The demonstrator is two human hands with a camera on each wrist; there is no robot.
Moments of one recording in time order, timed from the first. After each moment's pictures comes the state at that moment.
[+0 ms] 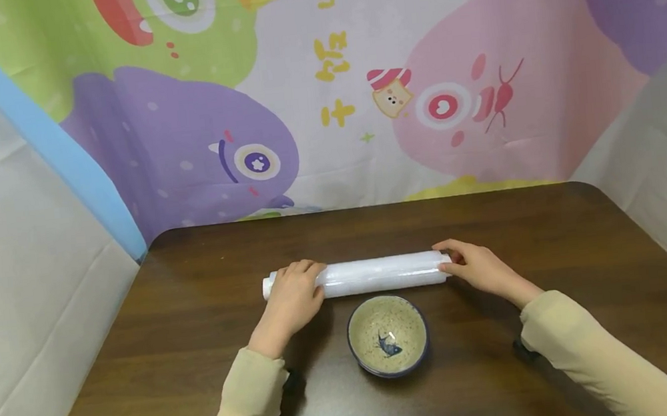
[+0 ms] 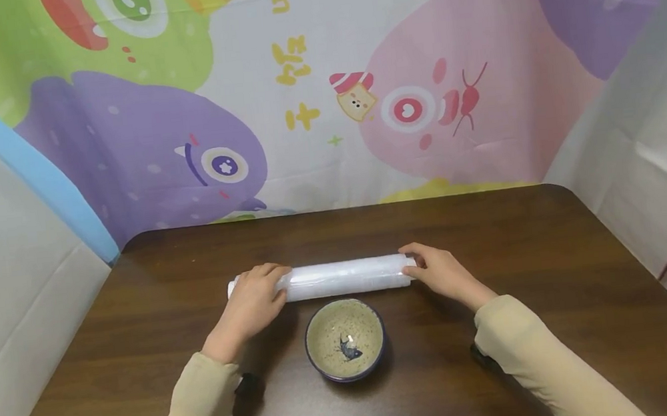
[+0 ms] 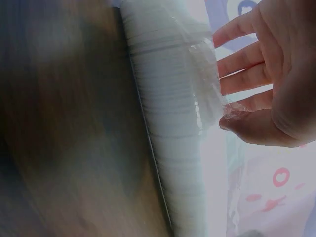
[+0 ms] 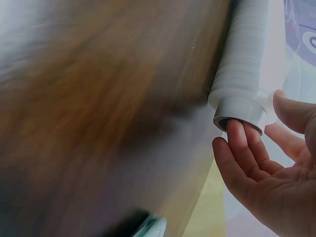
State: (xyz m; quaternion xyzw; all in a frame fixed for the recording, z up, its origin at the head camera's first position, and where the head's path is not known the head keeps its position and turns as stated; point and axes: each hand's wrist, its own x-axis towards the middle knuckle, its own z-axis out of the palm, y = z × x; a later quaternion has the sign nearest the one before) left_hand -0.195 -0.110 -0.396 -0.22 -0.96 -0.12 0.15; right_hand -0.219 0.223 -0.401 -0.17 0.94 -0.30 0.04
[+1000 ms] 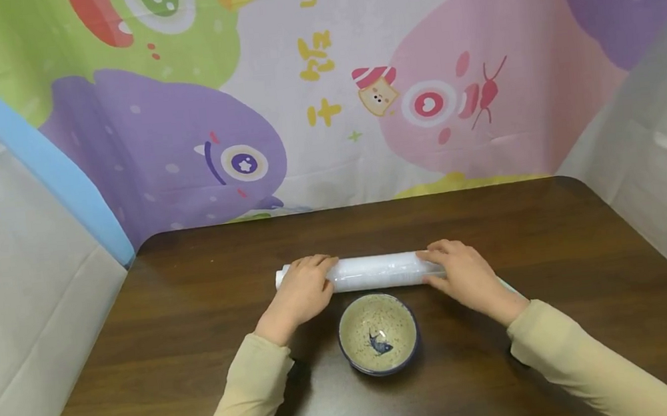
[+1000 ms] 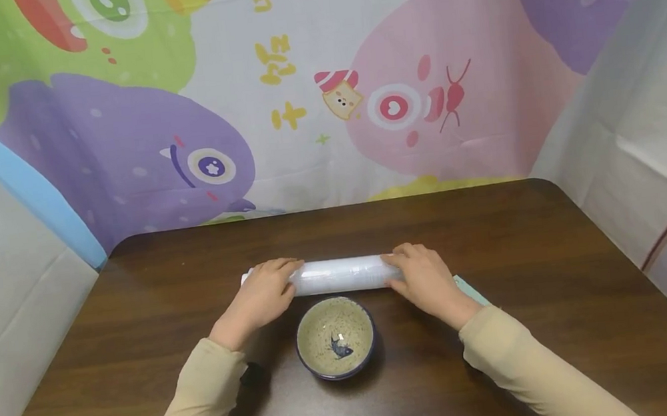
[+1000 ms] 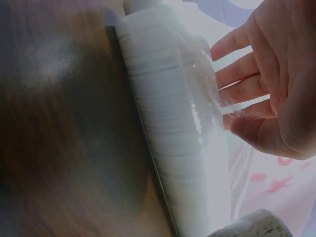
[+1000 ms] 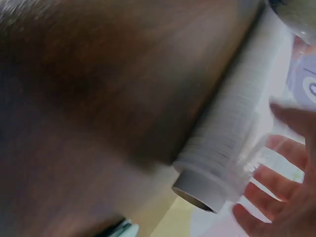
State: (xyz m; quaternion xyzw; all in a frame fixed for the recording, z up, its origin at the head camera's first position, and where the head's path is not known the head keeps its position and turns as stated) left_hand -0.207 -0.081 -0.391 -0.26 -0.96 -0.11 0.06; right_hand -0.192 0.207 -0.401 -0.23 0.95 -0.15 -0.13
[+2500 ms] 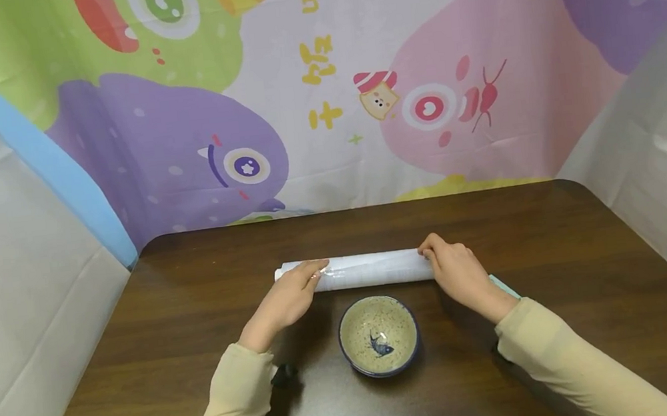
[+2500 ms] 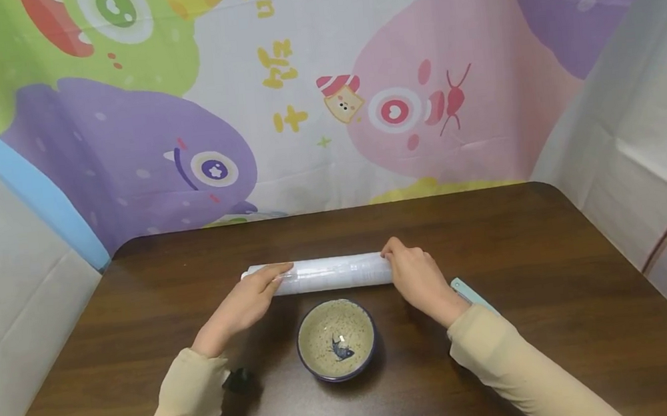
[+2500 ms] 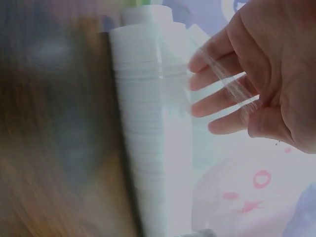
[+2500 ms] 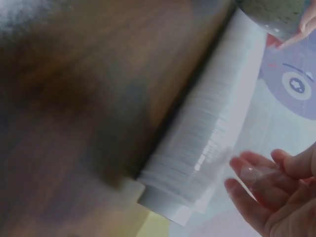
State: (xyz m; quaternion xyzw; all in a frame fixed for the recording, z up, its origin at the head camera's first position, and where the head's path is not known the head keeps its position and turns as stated) left_hand -0.198 -0.102 -0.381 -0.22 -0.94 -0.28 -0.02; right_hand -0.194 0.187 -0.385 -0.15 0.95 -0.25 -0.14
